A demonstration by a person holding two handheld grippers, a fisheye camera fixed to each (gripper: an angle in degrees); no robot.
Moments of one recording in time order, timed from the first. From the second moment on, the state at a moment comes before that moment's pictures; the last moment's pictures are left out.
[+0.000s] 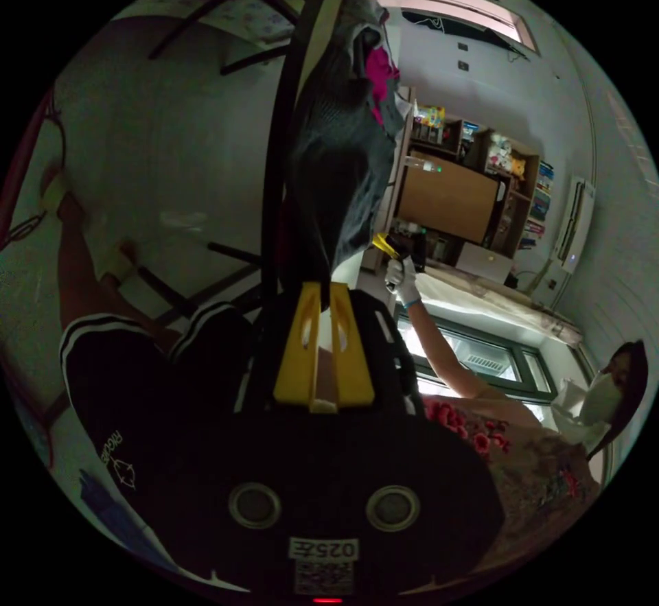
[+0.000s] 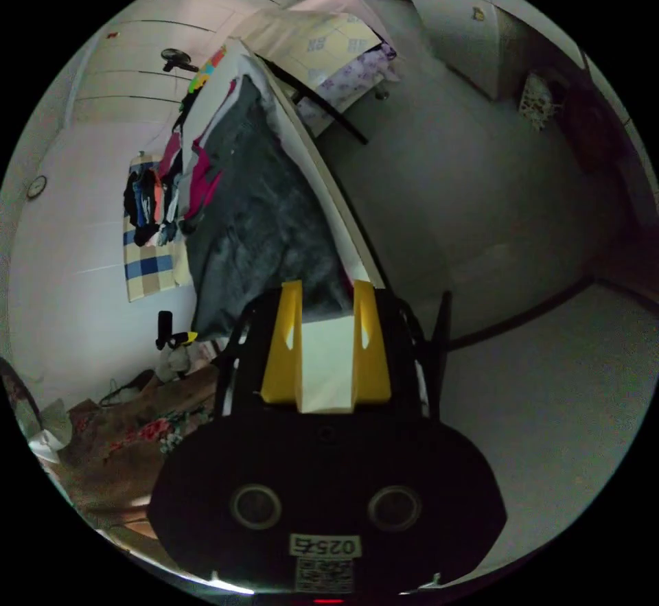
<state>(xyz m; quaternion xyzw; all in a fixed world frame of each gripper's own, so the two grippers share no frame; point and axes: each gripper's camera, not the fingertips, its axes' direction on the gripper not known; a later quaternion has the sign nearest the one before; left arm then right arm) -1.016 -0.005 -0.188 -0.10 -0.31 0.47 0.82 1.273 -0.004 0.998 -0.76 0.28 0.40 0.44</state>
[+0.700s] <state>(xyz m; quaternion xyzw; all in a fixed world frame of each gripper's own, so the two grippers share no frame) -1.038 -0.003 -0.210 -0.09 -0.33 0.46 0.82 1.280 0.013 0.995 -0.81 0.21 0.35 0.42</state>
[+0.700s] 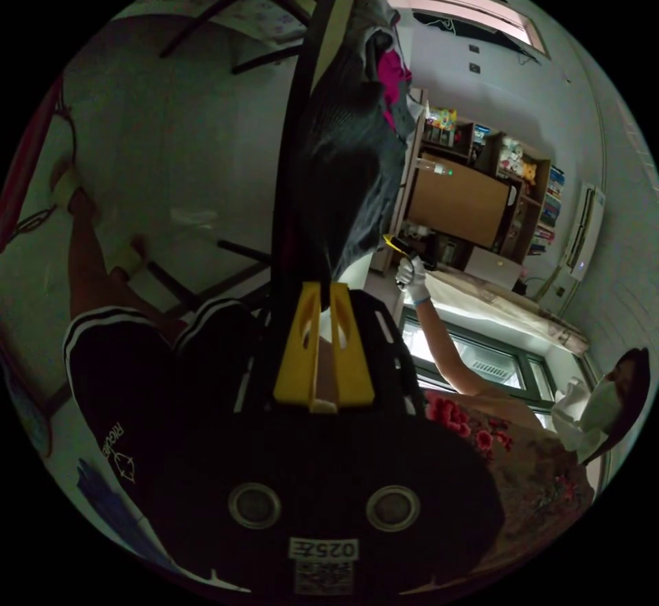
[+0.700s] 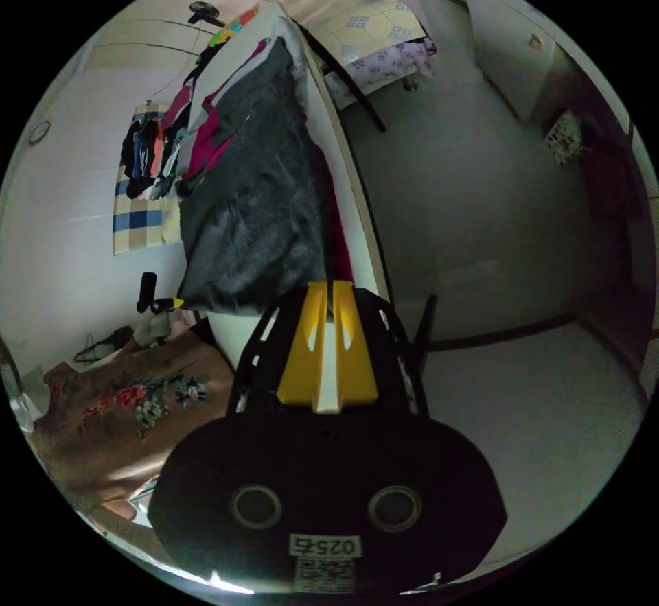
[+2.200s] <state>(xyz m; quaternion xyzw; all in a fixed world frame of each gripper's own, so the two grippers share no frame) -0.835 0.214 -0.215 -0.29 -0.44 0.47 0.71 1.057 -0.148 0.753 -0.56 0.27 0.62 0.49</state>
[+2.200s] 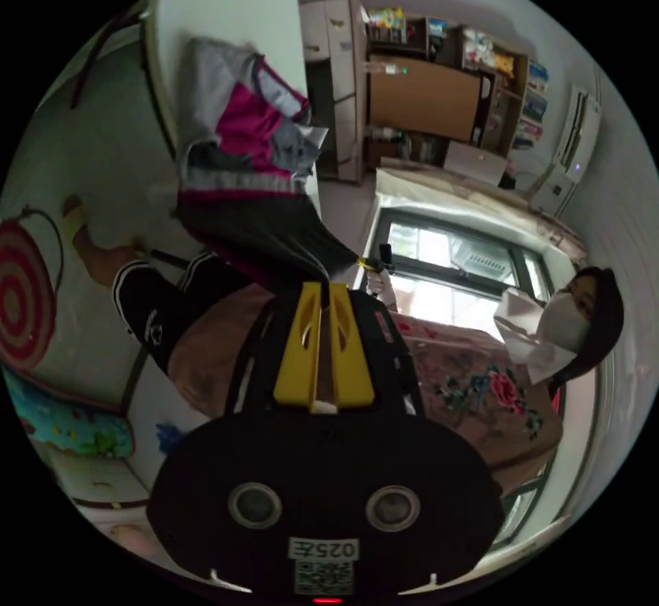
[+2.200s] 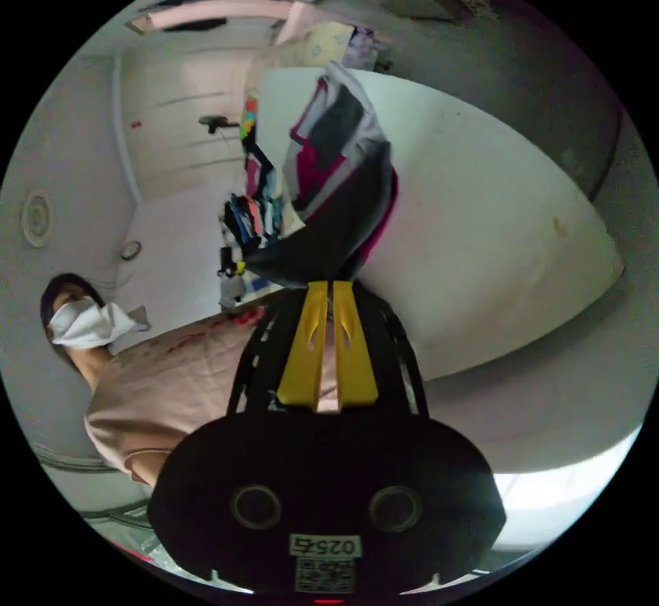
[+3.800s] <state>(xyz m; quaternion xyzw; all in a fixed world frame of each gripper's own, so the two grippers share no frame) -0.609 0.077 0.036 -0.19 -0.41 0.49 0.75 1.170 0.036 0.771 -0.39 0.48 0.51 0.59</state>
